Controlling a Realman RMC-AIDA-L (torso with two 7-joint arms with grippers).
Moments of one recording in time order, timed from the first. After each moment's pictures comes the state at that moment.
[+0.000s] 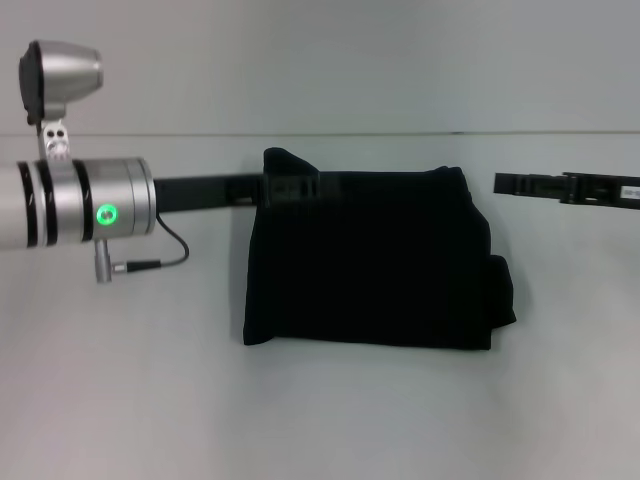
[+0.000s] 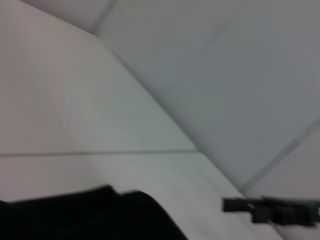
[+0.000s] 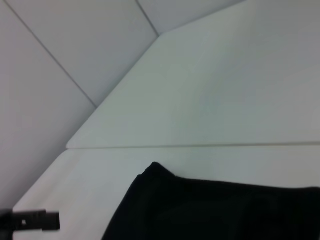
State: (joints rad) left arm -0.74 -2.09 0.69 0.61 1.99 1.36 -1.98; right arm 0.70 1.95 -0.58 -0.55 -2.11 -1.29 1.95
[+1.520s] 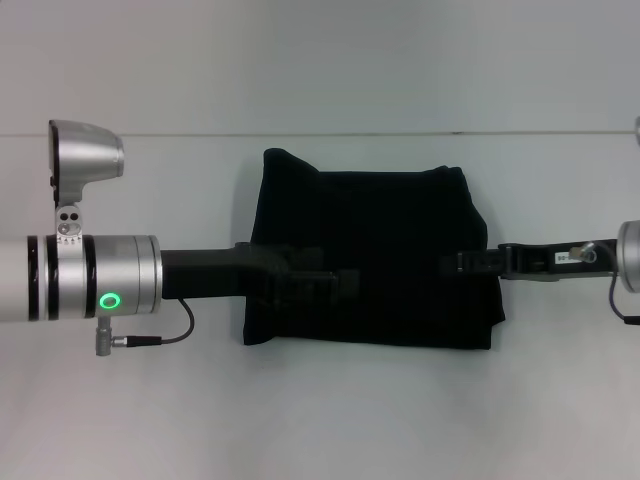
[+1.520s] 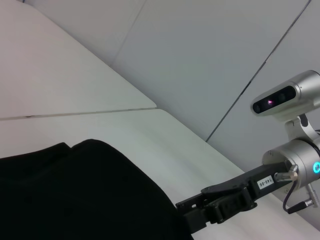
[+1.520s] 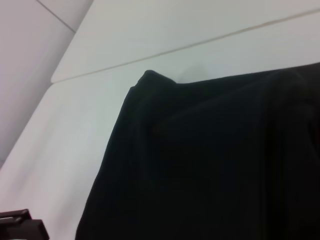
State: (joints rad) left arm -0.67 -2.12 0.70 0.58 2.03 1.46 -1.73; right arm 0.77 1.98 -0.64 -0.41 -2.27 -1.22 2.14
